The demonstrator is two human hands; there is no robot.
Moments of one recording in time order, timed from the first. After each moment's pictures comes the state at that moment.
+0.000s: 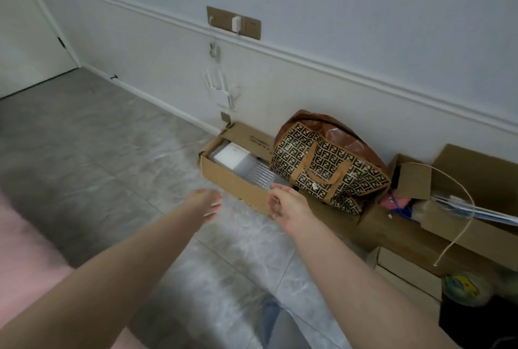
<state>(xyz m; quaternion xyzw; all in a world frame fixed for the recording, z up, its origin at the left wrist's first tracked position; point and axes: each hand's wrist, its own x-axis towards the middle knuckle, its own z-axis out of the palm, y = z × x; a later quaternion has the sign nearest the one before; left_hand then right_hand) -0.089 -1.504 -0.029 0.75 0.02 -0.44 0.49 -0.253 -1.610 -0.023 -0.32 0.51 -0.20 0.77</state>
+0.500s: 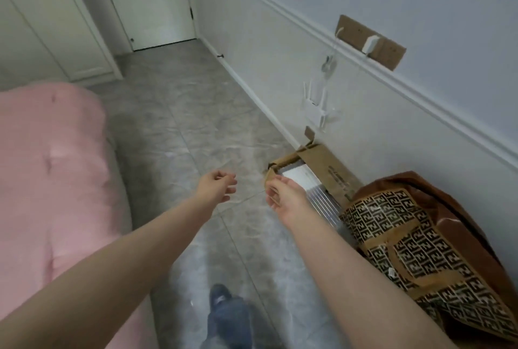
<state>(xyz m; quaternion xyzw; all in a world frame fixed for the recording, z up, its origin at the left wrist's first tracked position) 0.123 -1.507 -0.020 0.76 0.07 -0.27 0.59 0.042 -1.653 -0.027 -0.43 0.42 -0.04 0.79</state>
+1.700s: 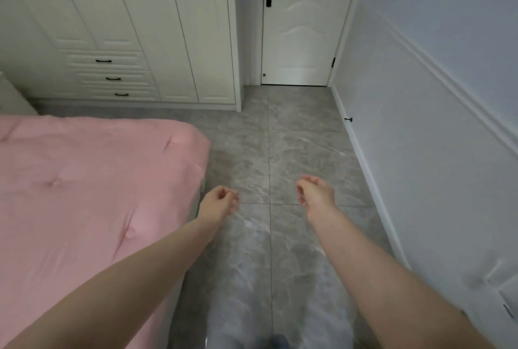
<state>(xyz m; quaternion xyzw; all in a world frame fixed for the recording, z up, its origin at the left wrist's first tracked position) 0.730 -1.361 -0.036 0.75 0.24 -0.07 0.61 0.766 -1.566 -0.003 -0.62 0.32 0.03 0.71</state>
